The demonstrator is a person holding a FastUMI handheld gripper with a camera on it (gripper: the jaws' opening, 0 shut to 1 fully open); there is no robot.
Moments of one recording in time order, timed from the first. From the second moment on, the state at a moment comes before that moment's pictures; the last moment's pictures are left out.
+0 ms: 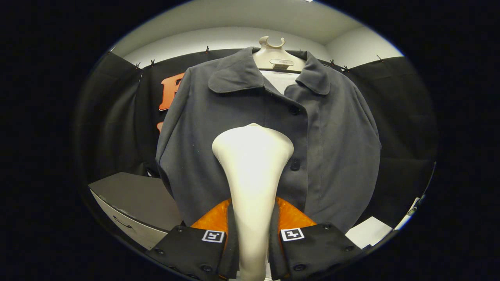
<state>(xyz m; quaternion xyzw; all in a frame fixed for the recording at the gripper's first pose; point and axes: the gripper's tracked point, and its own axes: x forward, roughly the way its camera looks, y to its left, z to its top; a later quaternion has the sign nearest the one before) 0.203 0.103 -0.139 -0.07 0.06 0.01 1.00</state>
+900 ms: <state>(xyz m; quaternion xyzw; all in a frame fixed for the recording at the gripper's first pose) 0.188 0.081 -0.261 -0.08 0.14 0.00 0.99</state>
